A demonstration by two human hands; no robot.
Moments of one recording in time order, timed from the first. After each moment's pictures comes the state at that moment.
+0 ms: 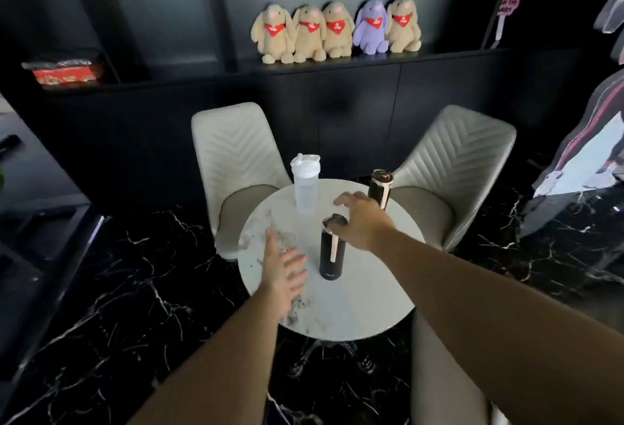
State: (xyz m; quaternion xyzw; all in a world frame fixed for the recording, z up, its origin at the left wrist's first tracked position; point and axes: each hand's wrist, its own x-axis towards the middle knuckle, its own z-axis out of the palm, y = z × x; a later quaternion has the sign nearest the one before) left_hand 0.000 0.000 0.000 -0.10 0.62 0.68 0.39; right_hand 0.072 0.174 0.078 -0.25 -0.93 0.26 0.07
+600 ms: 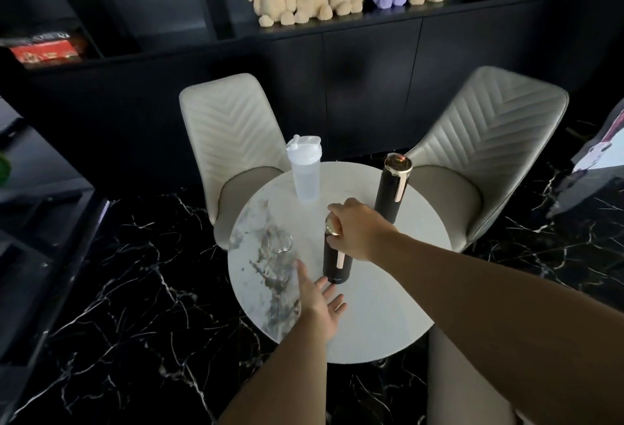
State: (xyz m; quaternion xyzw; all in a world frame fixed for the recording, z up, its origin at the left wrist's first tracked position) left_hand 0.007 0.098 -0.103 -0.27 0.51 0.70 0.43; right_hand 0.021 0.224 0.009 -0.14 -0.98 0.15 -0.02
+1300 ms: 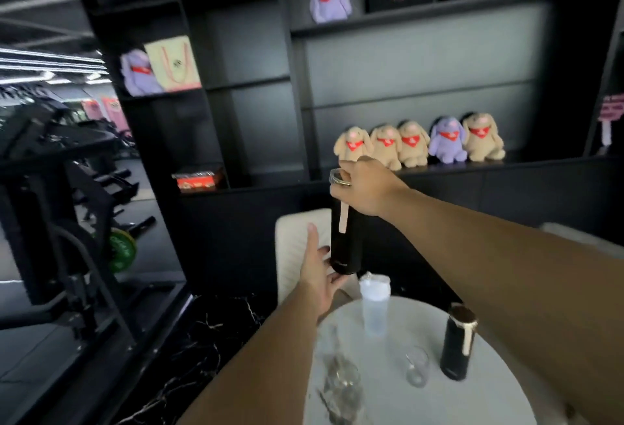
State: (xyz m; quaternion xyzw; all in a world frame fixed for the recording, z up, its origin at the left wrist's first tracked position) left_hand -0.103 0.050 0.220 0.01 0.51 0.82 0.26; right_hand -0.059 0.175 0.363 -0.03 -0.96 0.18 0.23
